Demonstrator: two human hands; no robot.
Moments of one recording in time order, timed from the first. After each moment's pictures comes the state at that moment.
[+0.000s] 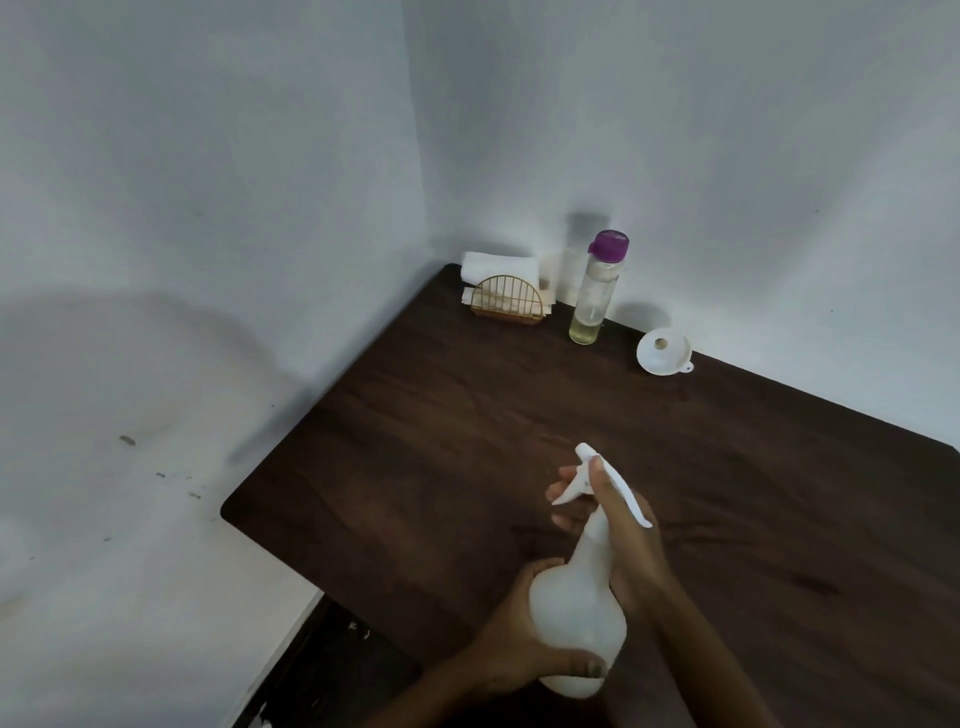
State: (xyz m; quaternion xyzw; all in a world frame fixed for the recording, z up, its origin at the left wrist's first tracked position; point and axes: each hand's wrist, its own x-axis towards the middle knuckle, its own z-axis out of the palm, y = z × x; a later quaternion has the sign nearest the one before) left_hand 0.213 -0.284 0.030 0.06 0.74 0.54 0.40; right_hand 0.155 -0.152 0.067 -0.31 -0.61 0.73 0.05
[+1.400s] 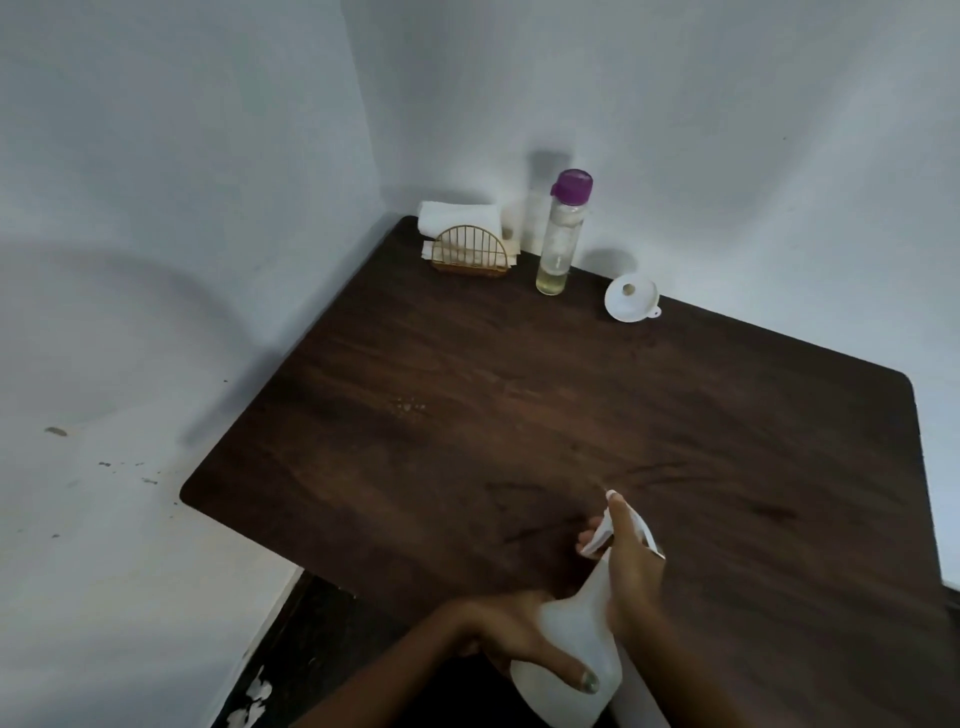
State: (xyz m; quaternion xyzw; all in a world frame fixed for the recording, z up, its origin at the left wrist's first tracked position) left_hand 0.212 -0.262 0.032 0.18 0.66 0.33 0.65; right_hand 0.241 -0.129 0.038 -0.53 -0.53 0.66 0.06
